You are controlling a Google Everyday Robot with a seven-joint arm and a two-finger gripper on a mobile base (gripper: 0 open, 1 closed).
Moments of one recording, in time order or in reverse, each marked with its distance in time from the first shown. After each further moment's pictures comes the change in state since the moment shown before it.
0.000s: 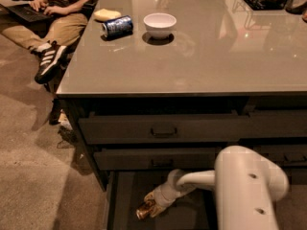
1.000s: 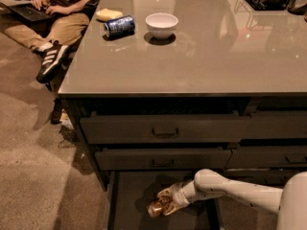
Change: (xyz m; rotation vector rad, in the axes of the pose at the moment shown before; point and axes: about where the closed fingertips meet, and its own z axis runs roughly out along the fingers) arm -0.014 0.025 -0.120 0.185 -0.078 -0.018
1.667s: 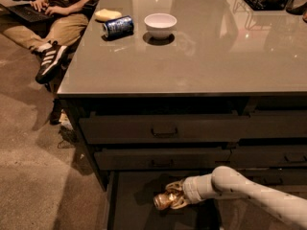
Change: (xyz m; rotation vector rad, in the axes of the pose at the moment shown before) arm -0.029 -0.017 -0.078 0.123 -0.009 -0.014
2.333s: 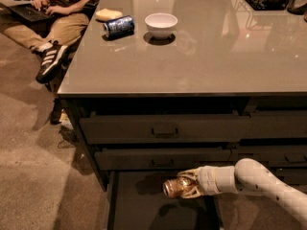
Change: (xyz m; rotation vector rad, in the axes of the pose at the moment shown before) arm -0.025 -0.035 -0.096 0.132 -0.021 0.008
